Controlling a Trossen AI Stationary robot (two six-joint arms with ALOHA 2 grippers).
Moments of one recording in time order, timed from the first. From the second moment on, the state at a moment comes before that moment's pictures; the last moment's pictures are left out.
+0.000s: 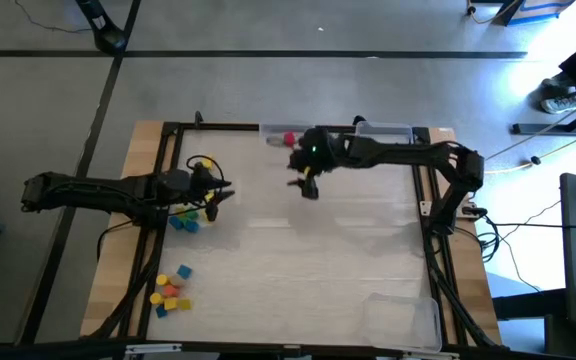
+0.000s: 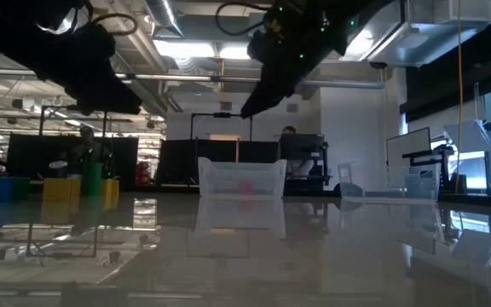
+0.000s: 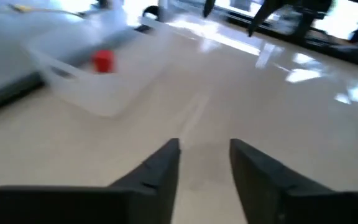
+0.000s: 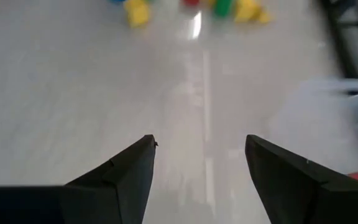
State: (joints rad) left arm 0.08 0.62 0.31 -0.10 -0.26 -0.28; right arm -0.27 1.76 1.35 -0.35 -0.22 -0.30
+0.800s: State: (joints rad) left arm -0.14 0.90 0.51 -0.49 -0.23 -0.55; right arm -0.16 1.36 0.72 -0.02 -0.15 -0.13
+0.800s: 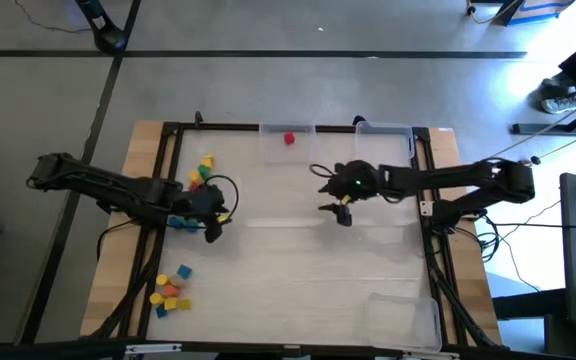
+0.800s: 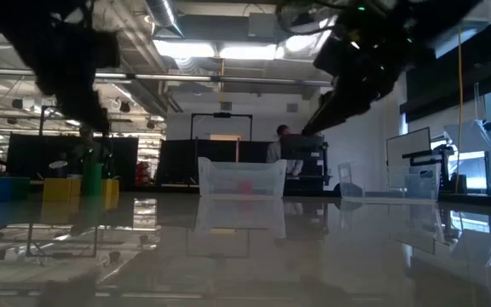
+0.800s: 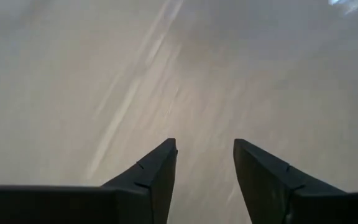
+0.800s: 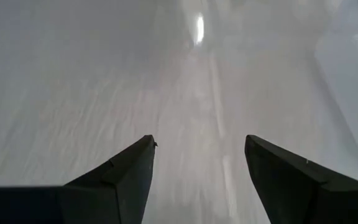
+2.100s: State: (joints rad) left arm -0.05 1.11 0.61 -0.93 -0.24 -0.68; right arm -0.16 1.35 0.59 0.34 0.02 -0.15
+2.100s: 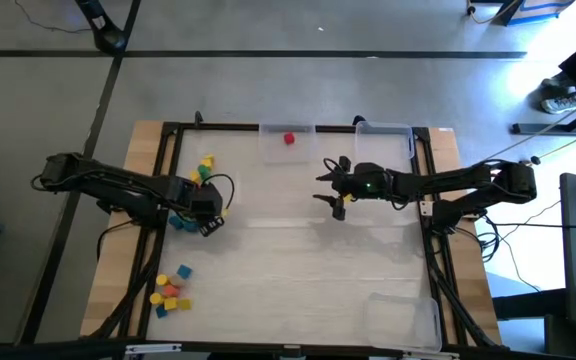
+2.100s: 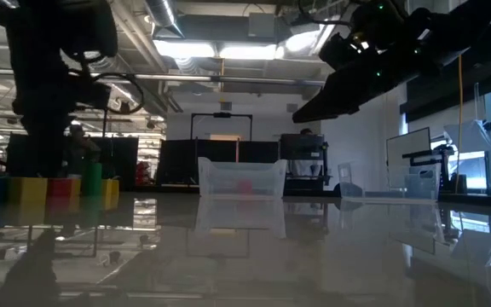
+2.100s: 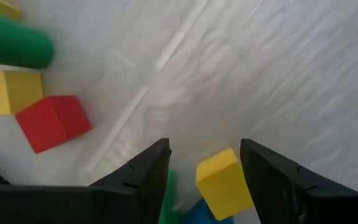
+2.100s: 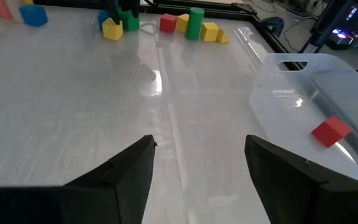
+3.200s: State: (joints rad) left arm -0.11 1.24 0.58 -0.90 -0.11 -0.44; right arm -0.16 1.35 0.59 0.30 0.02 -0.11
